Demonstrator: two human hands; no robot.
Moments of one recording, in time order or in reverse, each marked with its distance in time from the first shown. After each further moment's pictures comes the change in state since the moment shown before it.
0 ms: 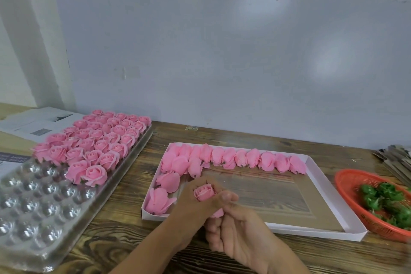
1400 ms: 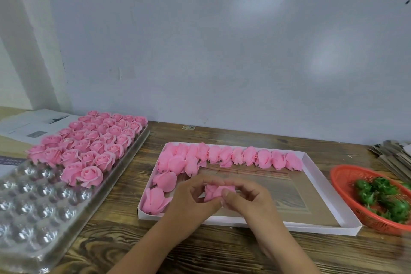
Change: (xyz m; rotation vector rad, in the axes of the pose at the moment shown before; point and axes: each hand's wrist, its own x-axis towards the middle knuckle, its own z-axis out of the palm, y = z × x) left_hand 0.008 -0.015 -0.005 0.198 0.055 0.120; right_hand -0.010 -0.015 -0.016 -0.523 0.387 -0.550
